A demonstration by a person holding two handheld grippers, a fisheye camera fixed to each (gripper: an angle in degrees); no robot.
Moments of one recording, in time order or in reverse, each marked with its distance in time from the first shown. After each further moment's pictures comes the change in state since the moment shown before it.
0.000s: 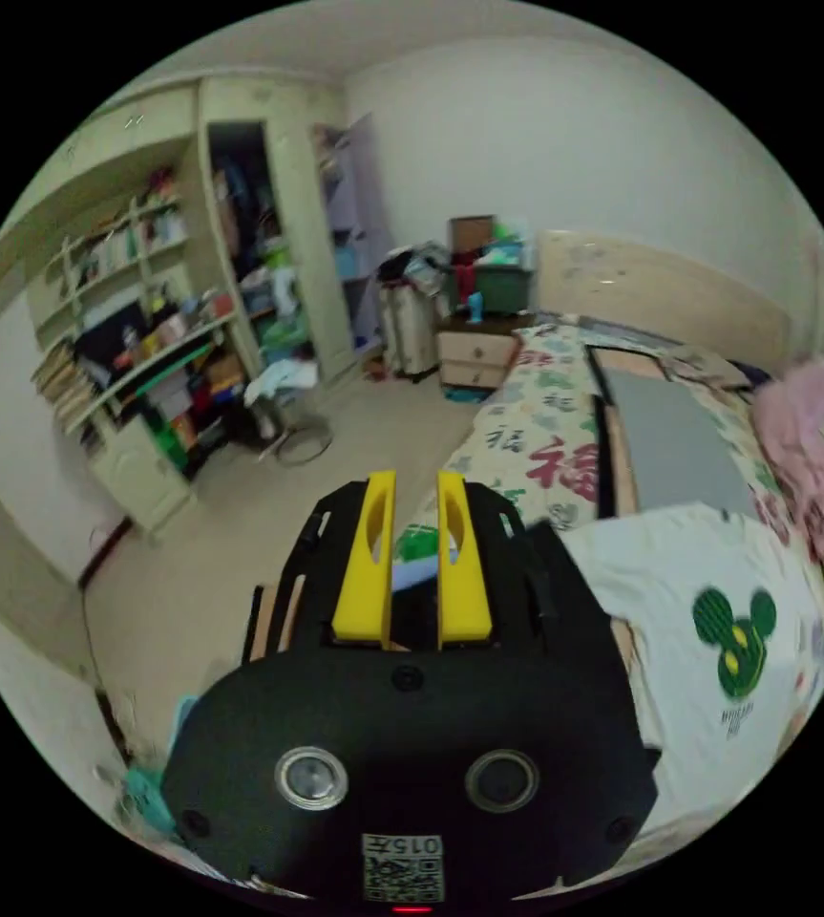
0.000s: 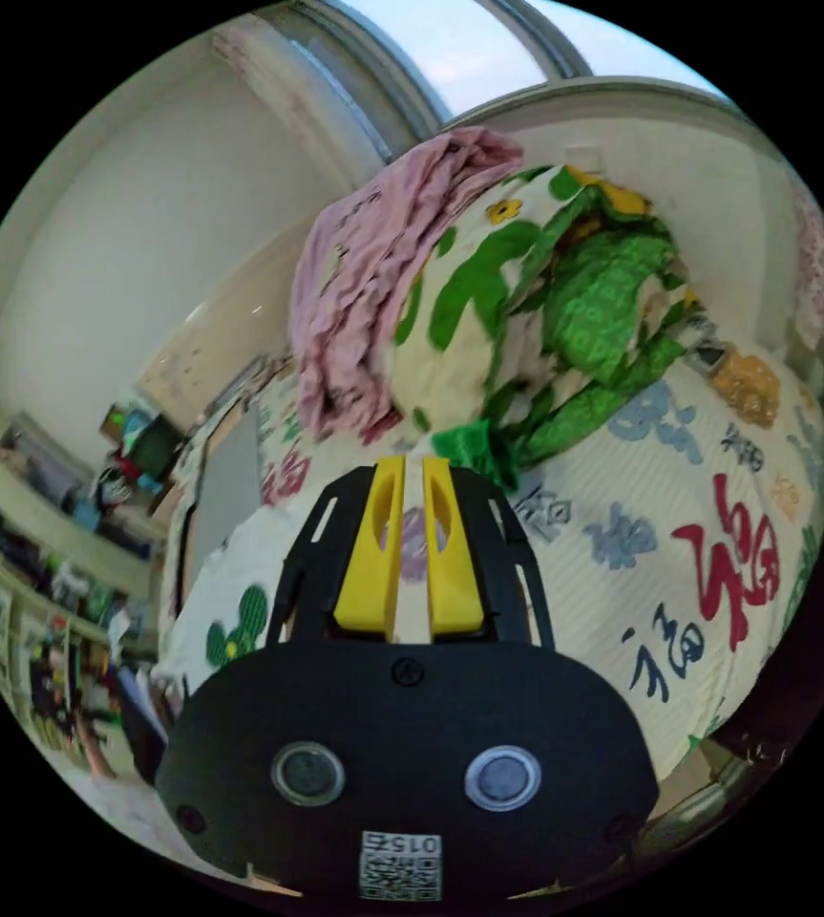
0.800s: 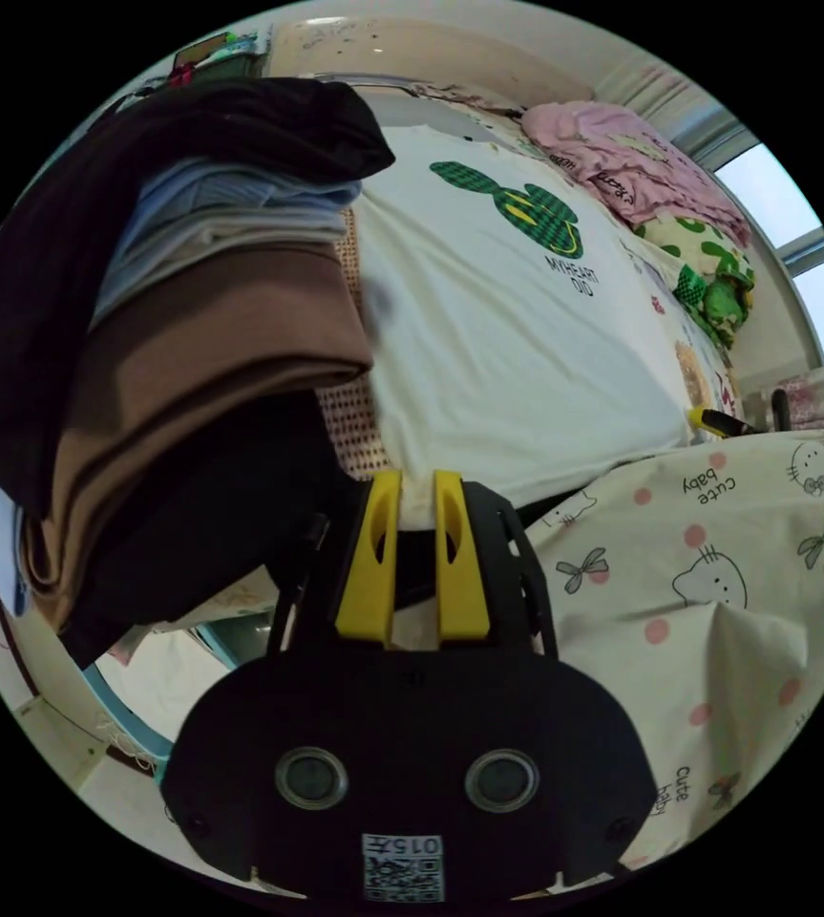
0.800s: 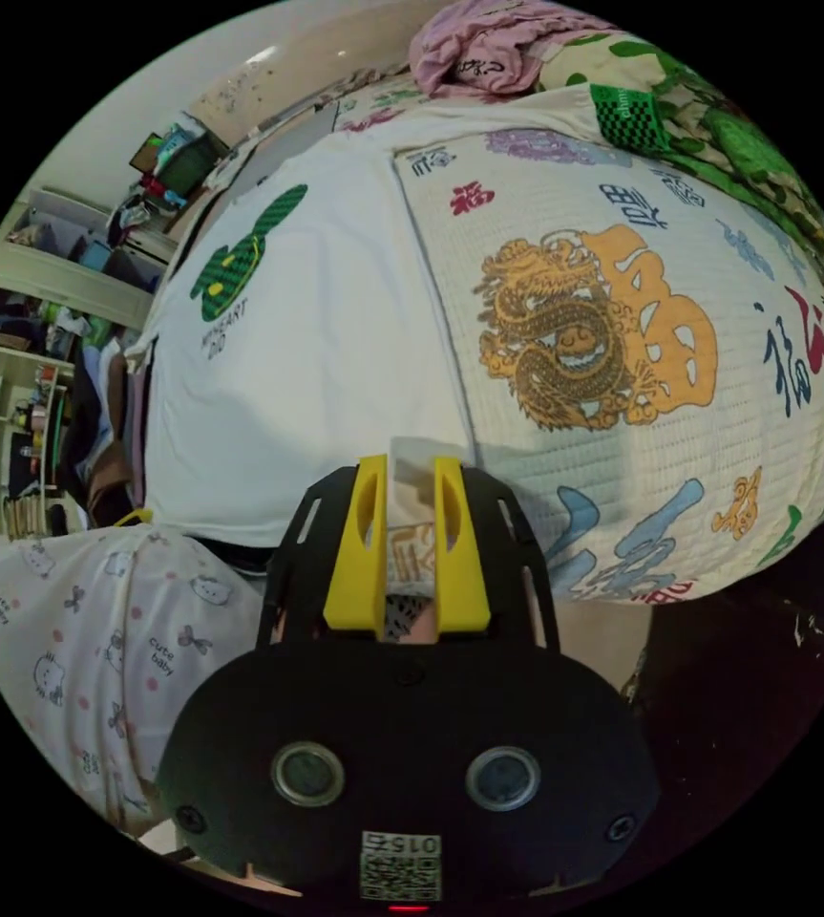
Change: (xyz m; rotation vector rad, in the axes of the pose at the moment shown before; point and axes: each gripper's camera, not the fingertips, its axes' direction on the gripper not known) left arm 0.261 0.274 0.001 -0.717 0.607 0.230; right arm 0.030 0.341 -0.003 -0.647 0.153 -0.263
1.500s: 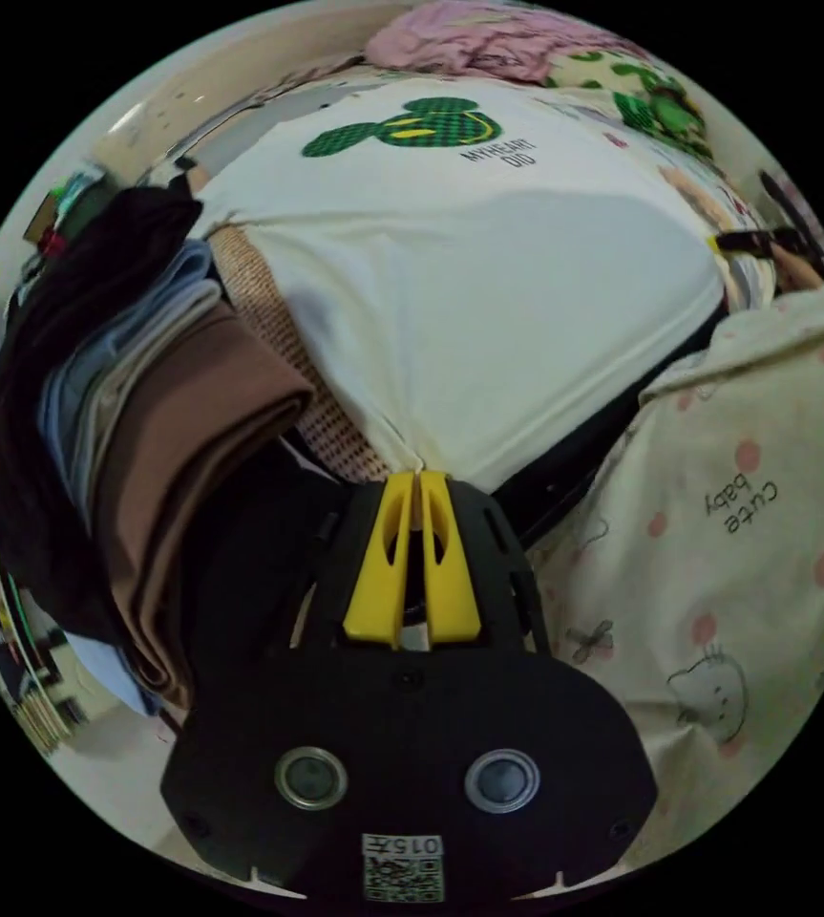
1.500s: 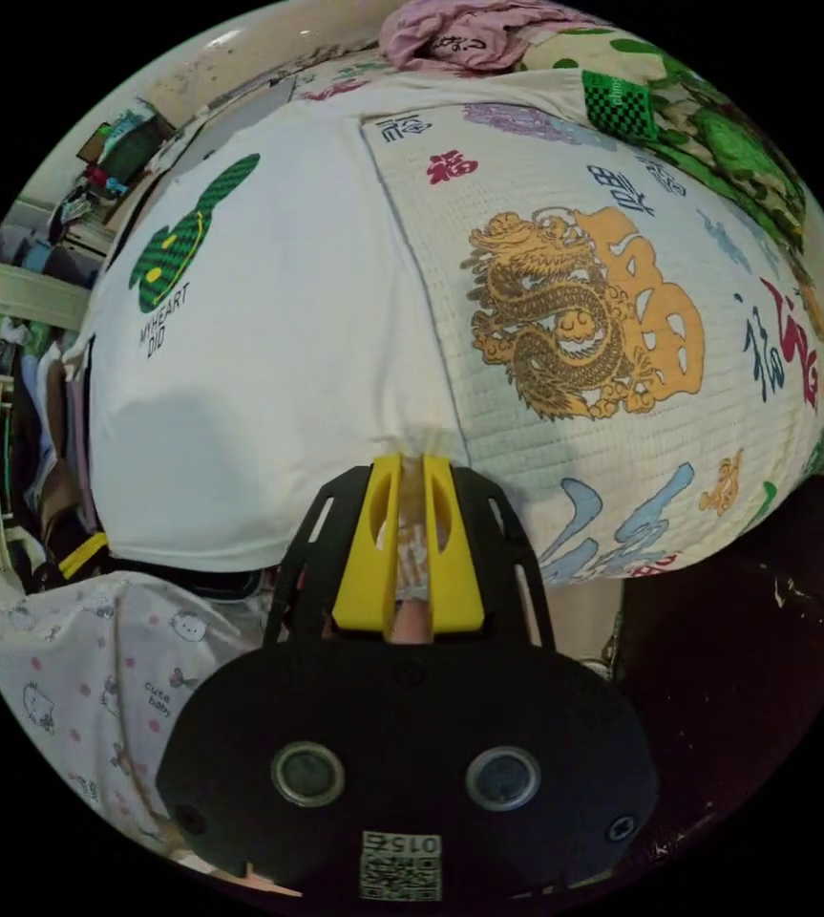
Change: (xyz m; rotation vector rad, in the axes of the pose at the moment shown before) left arm 0.148 -0.046 -0.011 -0.148 -0.343 0.470; right arm 0.027 -0.071 0.103 -0.087 0.160 0.056
